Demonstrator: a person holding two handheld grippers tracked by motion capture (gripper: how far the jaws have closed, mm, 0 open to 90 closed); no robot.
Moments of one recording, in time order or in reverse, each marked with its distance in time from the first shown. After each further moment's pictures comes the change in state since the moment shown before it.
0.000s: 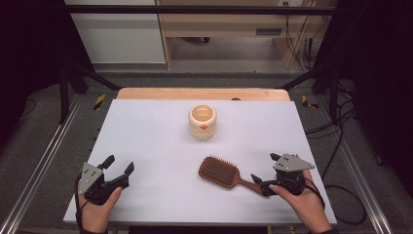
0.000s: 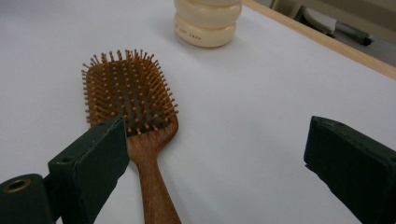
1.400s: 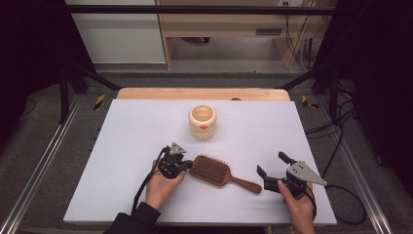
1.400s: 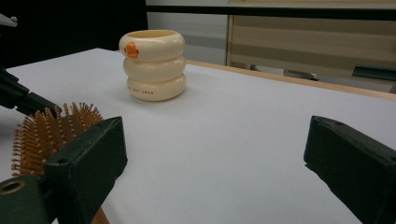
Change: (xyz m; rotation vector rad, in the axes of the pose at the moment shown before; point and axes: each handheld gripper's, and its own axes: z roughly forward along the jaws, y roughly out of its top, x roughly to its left) left arm -0.137 0.019 0.145 0.536 -0.350 0.142; right arm -0.010 -0.054 0.018 -0.364 -0.159 0.218
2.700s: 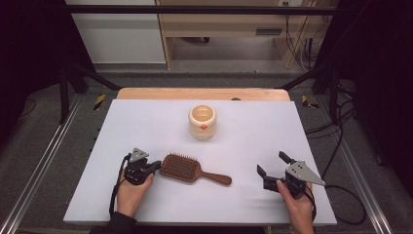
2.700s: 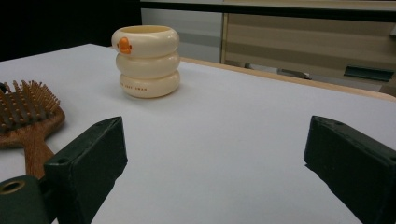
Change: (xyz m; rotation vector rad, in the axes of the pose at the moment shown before) left arm 0.062 -0.060 -0.059 -0.122 0.136 -0.168; right arm 0.000 -0.002 0.002 0.007 -0.025 -0.016
